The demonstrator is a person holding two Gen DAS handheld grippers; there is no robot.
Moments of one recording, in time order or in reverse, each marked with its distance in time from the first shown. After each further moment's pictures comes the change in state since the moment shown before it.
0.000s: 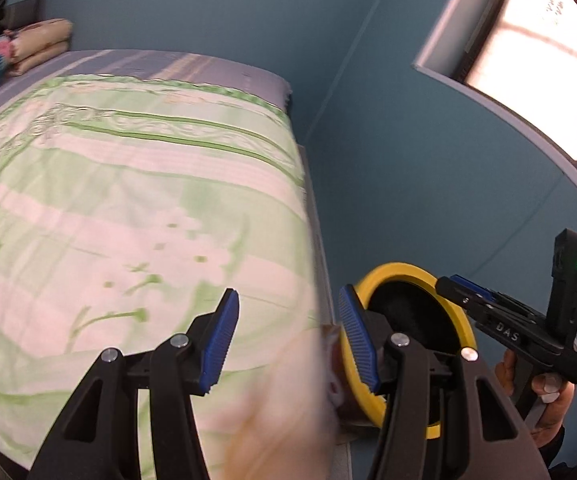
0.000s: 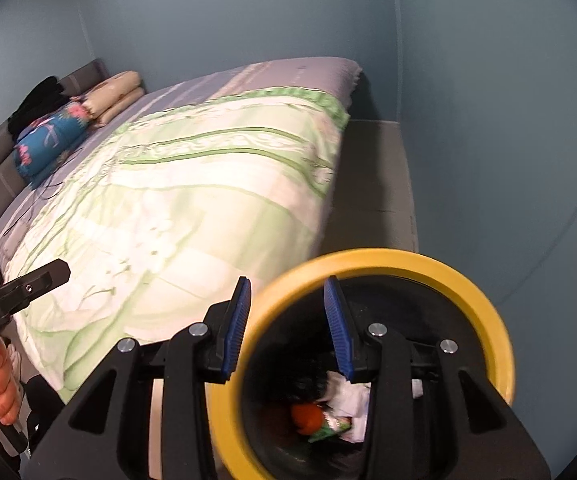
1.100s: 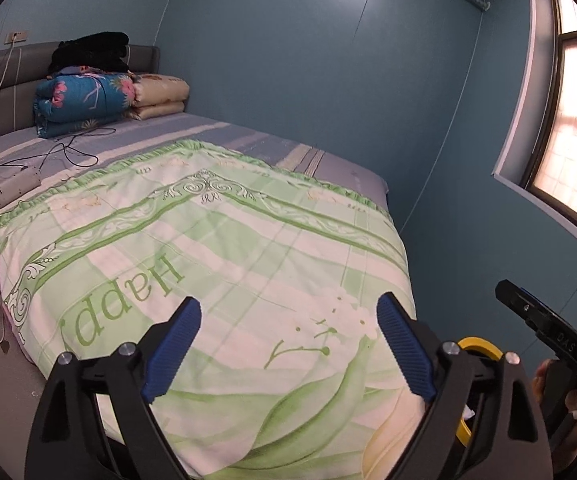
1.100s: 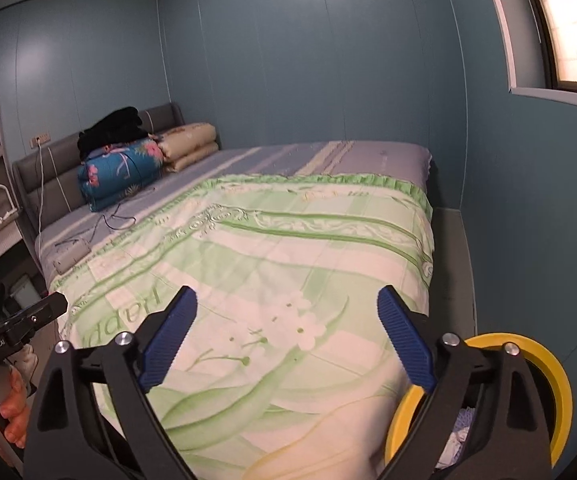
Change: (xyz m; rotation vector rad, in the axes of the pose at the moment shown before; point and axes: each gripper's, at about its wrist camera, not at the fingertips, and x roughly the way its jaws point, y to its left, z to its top) left arm -0.184 0.098 -0.030 -0.133 -0.354 0.299; right arm -0.064 0.152 0.013 -0.129 -0.299 0.168
